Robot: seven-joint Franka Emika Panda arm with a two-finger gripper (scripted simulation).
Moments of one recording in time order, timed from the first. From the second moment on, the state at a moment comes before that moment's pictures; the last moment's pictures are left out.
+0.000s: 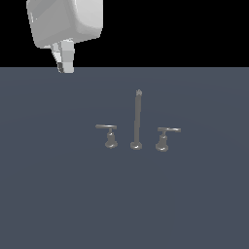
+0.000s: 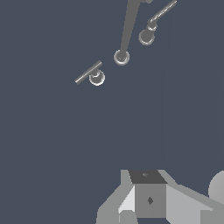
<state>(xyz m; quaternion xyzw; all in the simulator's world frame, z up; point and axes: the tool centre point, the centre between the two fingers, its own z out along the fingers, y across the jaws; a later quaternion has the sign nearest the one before) -0.145 0.110 0.291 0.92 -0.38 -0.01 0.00</state>
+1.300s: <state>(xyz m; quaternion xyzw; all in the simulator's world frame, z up) -0.037 0.117 0.178 0.80 -0.60 -0.01 0.00</state>
